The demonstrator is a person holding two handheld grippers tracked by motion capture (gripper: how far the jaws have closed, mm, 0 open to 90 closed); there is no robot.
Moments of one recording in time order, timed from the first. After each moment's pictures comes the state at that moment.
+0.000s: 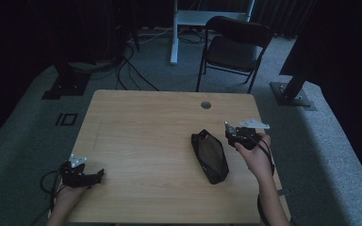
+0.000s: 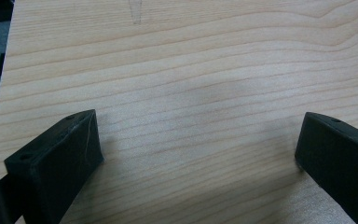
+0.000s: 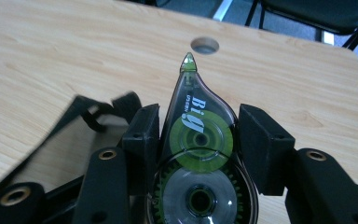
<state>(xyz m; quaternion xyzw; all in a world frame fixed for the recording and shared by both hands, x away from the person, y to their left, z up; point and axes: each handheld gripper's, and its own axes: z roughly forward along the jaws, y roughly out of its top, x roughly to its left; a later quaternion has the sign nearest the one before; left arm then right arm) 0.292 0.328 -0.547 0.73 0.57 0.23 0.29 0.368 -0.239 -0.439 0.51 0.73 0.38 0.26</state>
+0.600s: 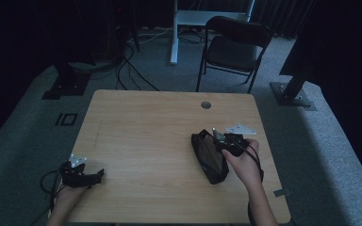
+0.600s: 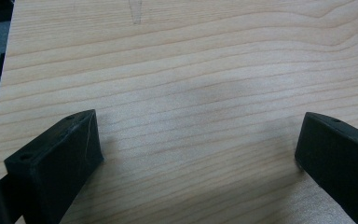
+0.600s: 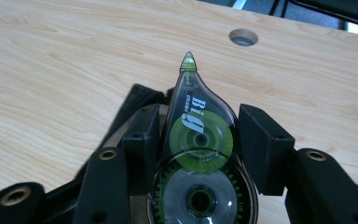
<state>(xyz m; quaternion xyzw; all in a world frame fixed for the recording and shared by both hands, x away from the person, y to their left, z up) 0.292 0.328 -0.547 0.73 0.57 0.23 0.29 0.345 -0.196 -0.438 0.50 0.74 0.38 0.24</state>
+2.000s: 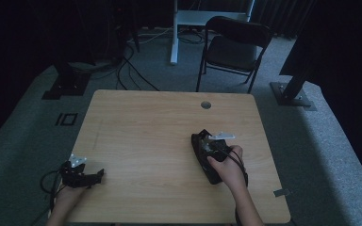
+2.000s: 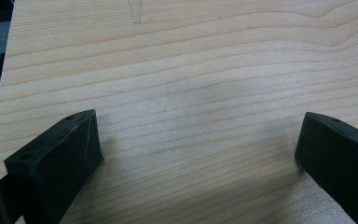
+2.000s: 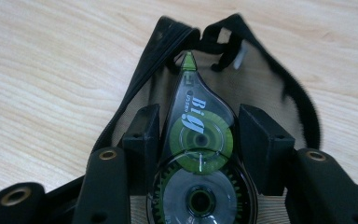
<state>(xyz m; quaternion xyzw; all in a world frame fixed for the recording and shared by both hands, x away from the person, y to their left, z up) 0.292 0.328 -0.547 0.73 0.57 0.23 0.29 0.349 -0.157 -0.479 0.52 0.77 0.31 0.20</state>
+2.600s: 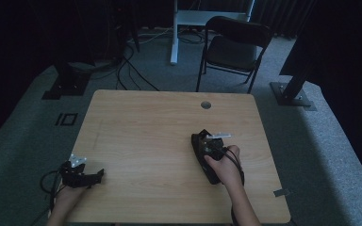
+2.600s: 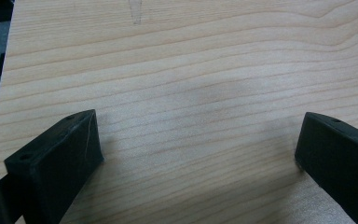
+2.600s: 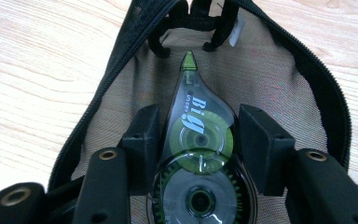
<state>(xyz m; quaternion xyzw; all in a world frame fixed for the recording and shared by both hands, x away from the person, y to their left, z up) 0.292 0.328 -0.547 0.73 0.57 0.23 0.29 0.360 -0.151 -0.492 0.56 0.76 0.27 0.18</state>
